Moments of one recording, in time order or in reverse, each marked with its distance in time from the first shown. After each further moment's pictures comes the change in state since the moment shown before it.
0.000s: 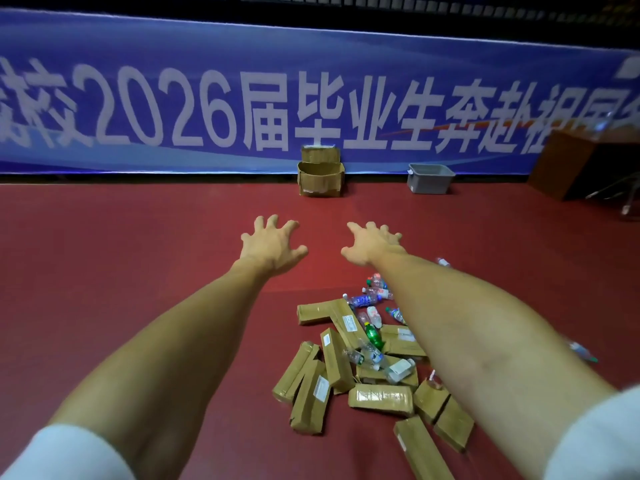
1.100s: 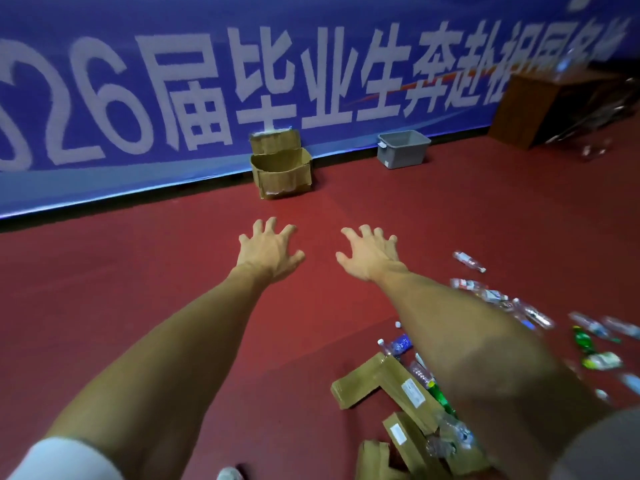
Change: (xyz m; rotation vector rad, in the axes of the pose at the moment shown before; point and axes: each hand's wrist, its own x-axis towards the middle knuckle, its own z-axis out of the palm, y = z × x) left_hand 0.664 -0.260 0.095 0.114 -0.112 0.319; right_hand 0.632 -0.188 0.038 0.018 0.045 0.201
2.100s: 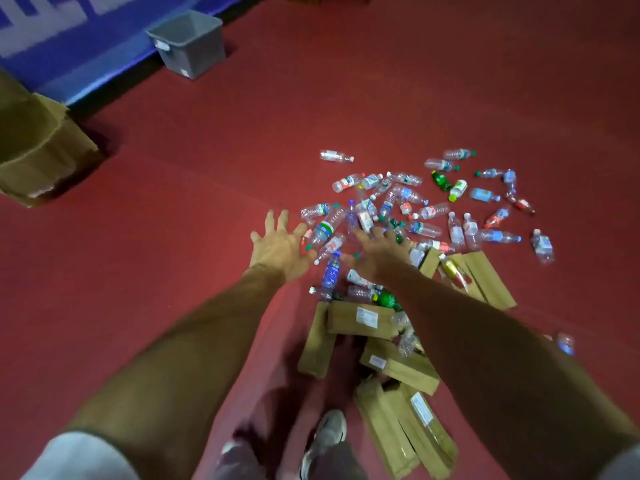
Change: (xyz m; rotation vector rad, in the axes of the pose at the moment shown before) left_hand 0.275 0.168 0.186 -0.007 -0.321 0.736; right_hand 0.105 0.163 0.159 0.195 -0.231 0.760
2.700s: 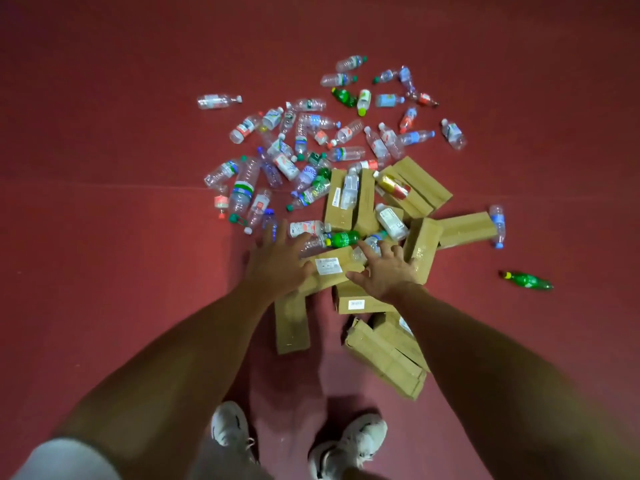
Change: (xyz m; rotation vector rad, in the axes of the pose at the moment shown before) left_hand 0.069 0.024 0.207 0.052 -0.075 0.515; right_hand -0.030 0.055 0.216 0.139 -0.142 0.481
